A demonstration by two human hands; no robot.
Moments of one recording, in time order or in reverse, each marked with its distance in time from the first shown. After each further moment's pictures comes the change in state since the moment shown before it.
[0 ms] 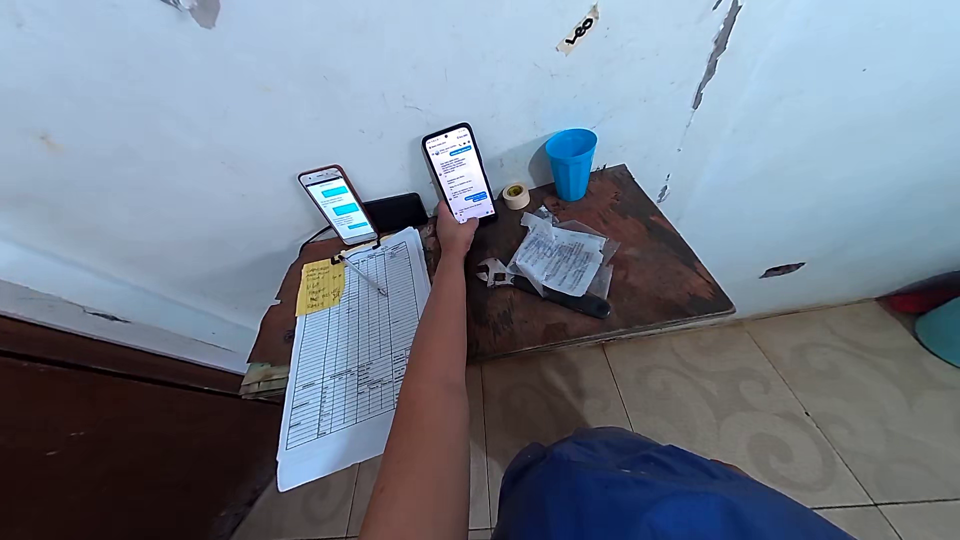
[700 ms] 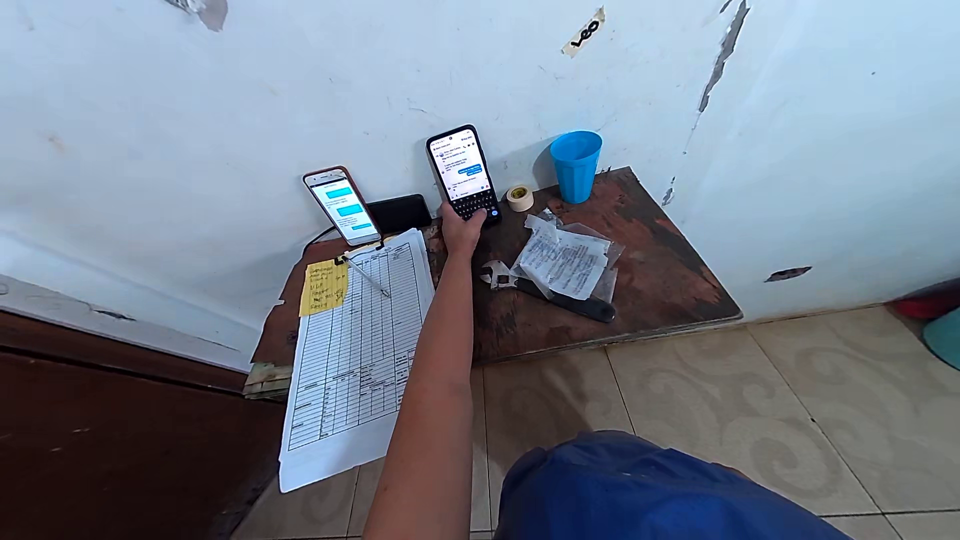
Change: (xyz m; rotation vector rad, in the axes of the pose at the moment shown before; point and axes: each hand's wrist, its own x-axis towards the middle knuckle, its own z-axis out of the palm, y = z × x) left_hand -0.001 0.008 0.005 -0.008 0.042 -0.061; right_hand 0.026 0.036 0.002 -0.134 0.067 -0.461
